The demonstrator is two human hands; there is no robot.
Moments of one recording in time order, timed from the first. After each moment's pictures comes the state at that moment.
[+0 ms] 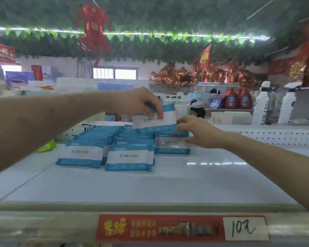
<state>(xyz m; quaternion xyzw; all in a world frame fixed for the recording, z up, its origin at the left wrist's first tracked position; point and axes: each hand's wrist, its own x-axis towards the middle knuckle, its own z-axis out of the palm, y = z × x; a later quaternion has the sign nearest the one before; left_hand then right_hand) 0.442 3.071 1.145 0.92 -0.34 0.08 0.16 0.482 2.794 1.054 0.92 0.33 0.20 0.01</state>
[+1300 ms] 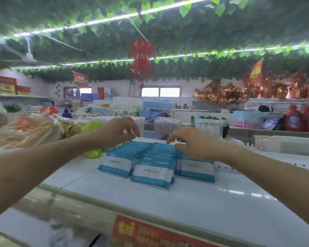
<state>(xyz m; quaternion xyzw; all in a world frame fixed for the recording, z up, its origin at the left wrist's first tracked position) 0.364 3.150 1.110 0.95 -0.16 0.25 0.11 0.448 2.856 1.100 0.86 0.46 0.20 -0.08</state>
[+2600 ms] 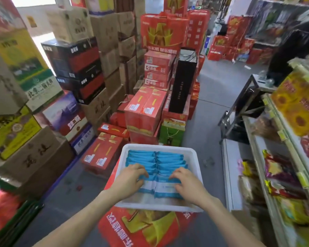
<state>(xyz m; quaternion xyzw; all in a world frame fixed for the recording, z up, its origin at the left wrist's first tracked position) -0.565 3.169 0.563 0.72 0.65 0.14 0.22 -0.289 3.245 0.577 0.43 0.87 -0.24 0.00</state>
